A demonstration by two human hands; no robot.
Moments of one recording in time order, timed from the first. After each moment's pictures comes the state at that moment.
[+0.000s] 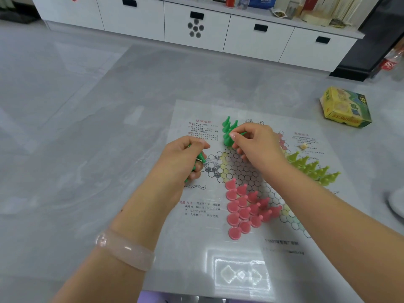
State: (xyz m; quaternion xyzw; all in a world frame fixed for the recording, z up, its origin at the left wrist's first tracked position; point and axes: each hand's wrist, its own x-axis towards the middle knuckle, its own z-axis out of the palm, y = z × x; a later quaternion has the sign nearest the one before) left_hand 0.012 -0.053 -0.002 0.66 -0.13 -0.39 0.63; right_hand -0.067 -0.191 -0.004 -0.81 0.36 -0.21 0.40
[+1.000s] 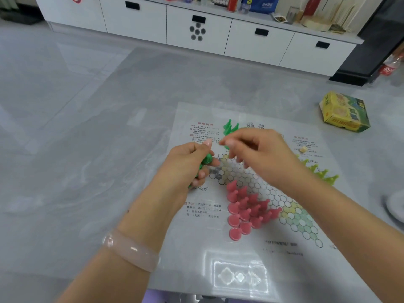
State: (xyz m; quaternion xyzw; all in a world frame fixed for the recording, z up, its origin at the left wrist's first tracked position) left_hand 0.006 -0.051 0.002 0.63 -0.12 -0.42 0.64; right_hand -0.093 -0.157 0.039 -0.89 0.22 -0.13 0.38
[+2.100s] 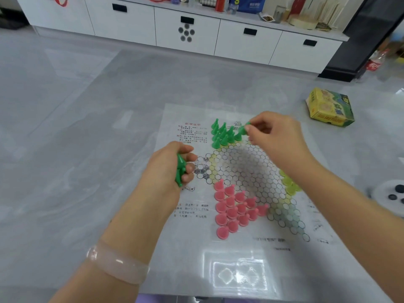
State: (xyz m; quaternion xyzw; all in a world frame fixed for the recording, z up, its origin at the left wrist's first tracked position) left_hand 0.002 -0.058 0.007 0.56 0.04 -0.42 0.71; right_hand -0.106 -0.202 0.035 -0.86 0.33 -0.24 0.30
